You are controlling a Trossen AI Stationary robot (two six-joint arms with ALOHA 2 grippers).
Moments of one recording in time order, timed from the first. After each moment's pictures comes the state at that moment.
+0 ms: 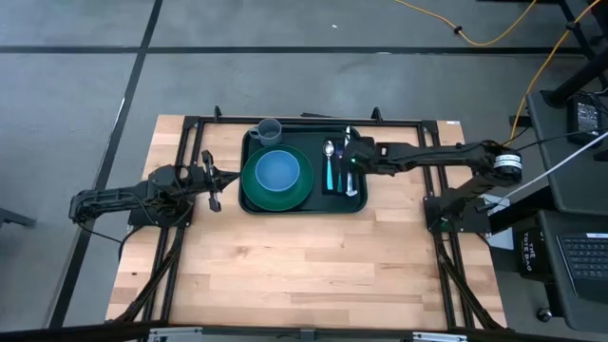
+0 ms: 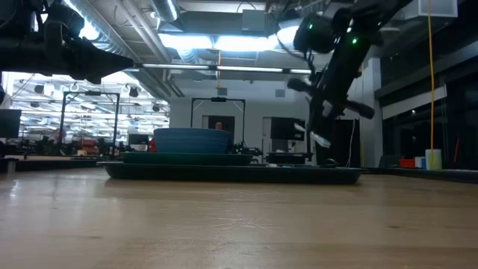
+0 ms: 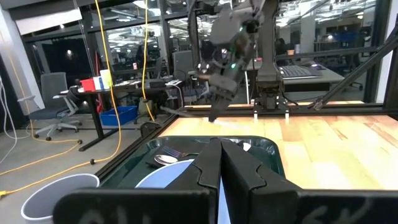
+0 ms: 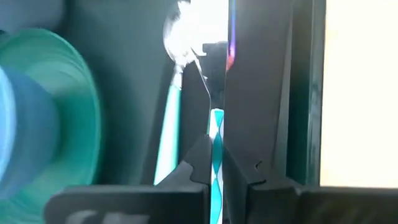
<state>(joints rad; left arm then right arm) 0.17 0.01 0.01 0.09 -0.11 0.09 -0.26 1.50 0.95 -0.51 0.32 1.18</state>
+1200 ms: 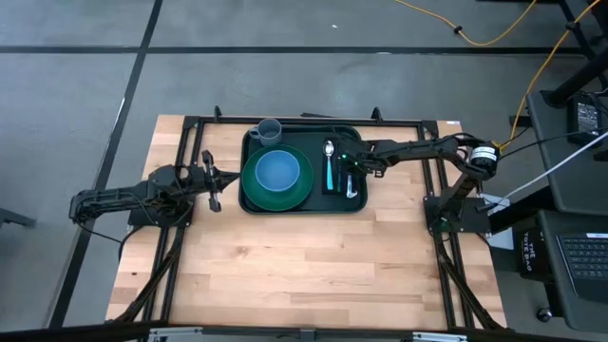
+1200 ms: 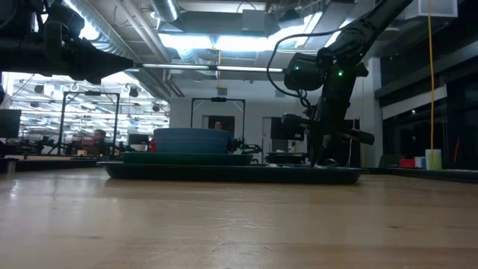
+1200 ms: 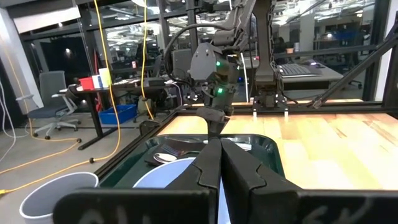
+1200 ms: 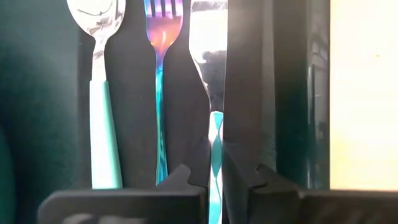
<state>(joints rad) 0.17 0.02 0.01 0.08 -0.11 0.09 -0.37 1.70 0.95 -0.48 0.16 1.22</state>
